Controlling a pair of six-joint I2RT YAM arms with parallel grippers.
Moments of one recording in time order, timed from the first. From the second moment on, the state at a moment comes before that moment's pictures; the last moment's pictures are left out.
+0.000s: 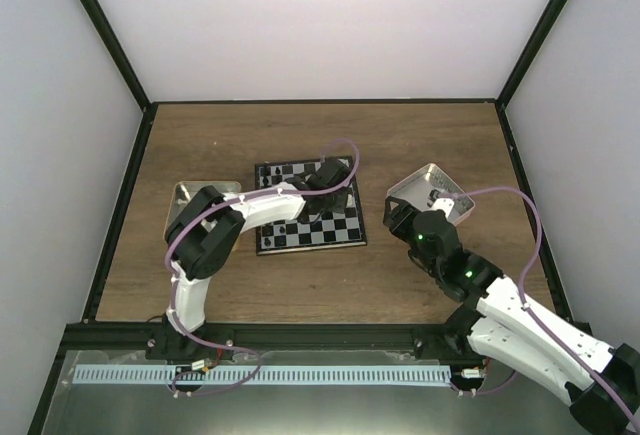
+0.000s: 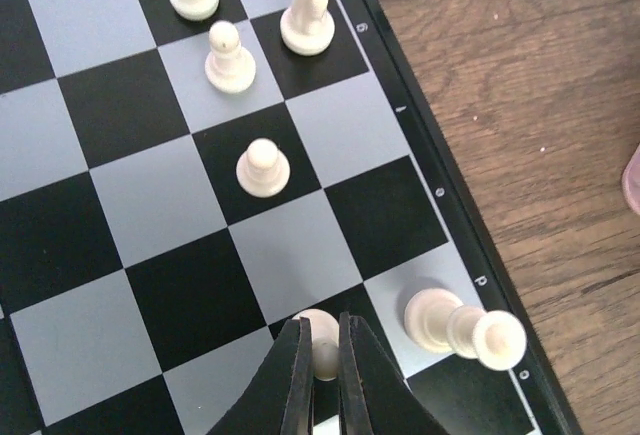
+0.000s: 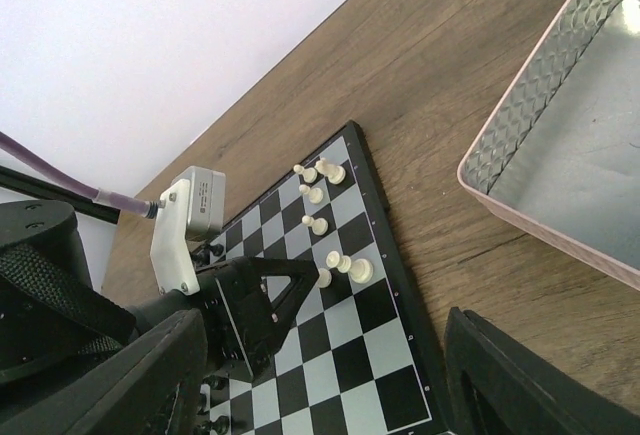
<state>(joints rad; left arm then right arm) -0.80 2.00 1.33 -0.28 -0.18 -0.49 0.72 0.71 0.49 -0.20 0.40 1.00</state>
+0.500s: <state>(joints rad) -0.77 2.04 1.38 -0.26 -0.15 -0.53 0.72 0.69 0.49 -0.20 0.42 0.98</state>
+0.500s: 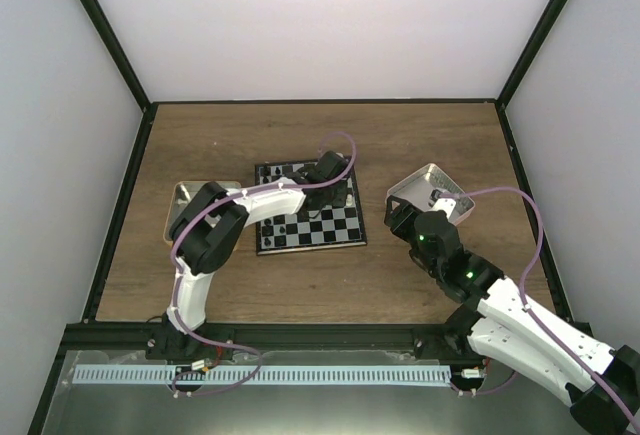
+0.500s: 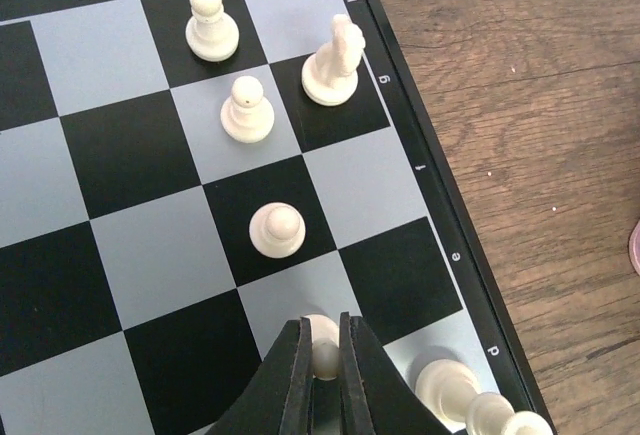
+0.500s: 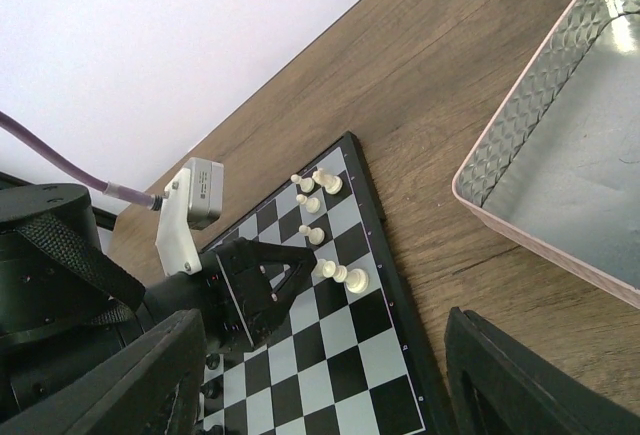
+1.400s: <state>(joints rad) -0.76 1.84 1.25 -0.27 -0.17 -0.54 0.72 0.70 0.49 -0.20 0.42 0.98</state>
